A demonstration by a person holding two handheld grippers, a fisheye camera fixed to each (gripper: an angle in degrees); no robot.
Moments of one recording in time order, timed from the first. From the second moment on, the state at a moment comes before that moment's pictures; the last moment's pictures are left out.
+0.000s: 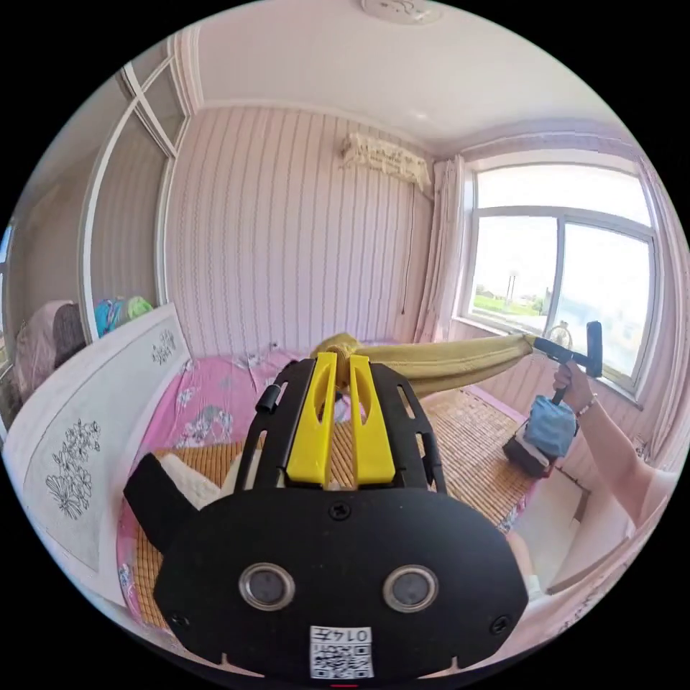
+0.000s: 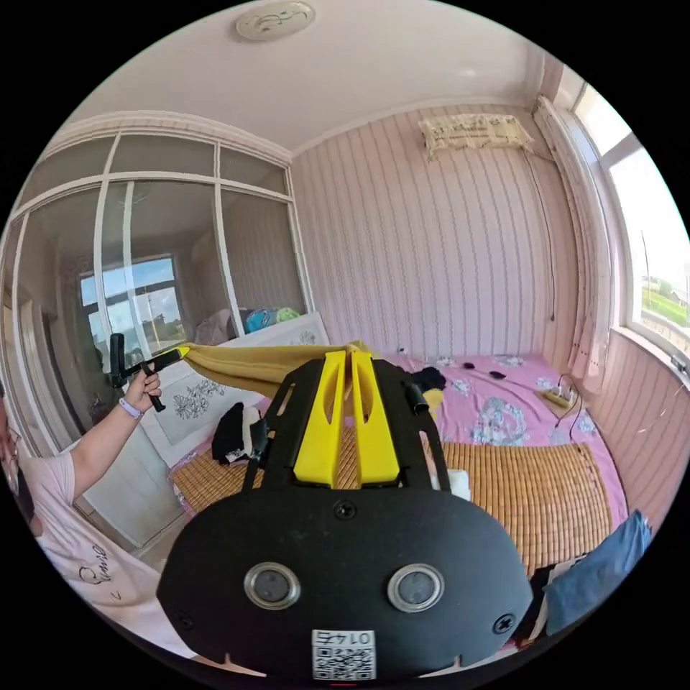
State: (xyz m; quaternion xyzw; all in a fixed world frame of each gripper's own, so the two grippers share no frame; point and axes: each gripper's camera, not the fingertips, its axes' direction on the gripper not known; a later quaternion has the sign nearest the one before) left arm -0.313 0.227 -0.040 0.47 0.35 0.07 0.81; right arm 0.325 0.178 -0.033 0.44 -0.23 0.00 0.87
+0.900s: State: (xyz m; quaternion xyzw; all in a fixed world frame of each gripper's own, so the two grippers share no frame) left arm -0.185 0.257 0.489 -0.01 0.38 0.11 0.92; right arm 0.303 0.207 0.375 -0.05 -0.31 0.09 0.95
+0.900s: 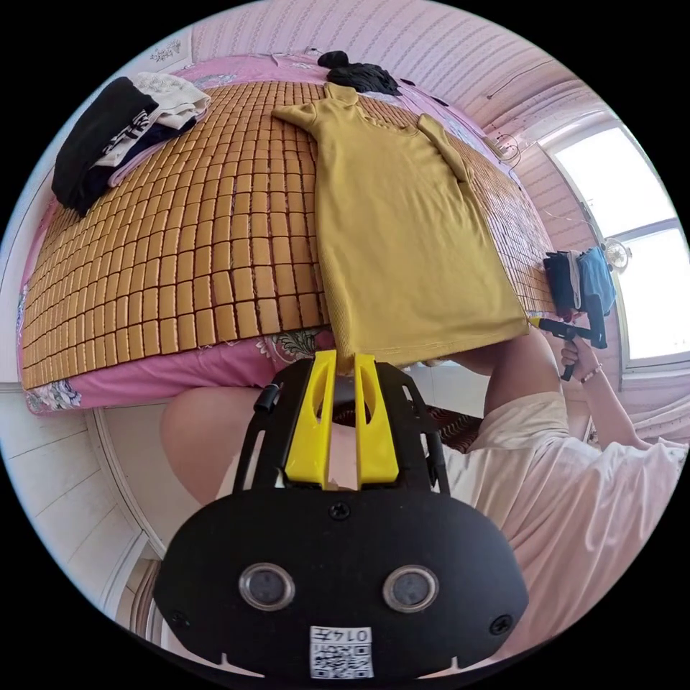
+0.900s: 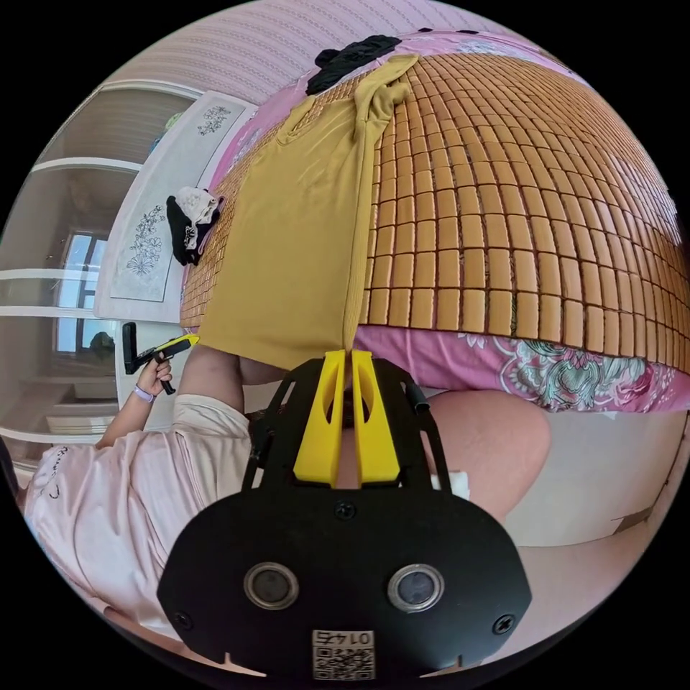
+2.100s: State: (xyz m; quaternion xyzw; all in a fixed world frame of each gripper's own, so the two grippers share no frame) left arm 0.042 0.089 0.585 0.13 0.43 0.32 0.83; right arm 0.388 -0.101 0.373 0.13 -0.14 0.12 0.98
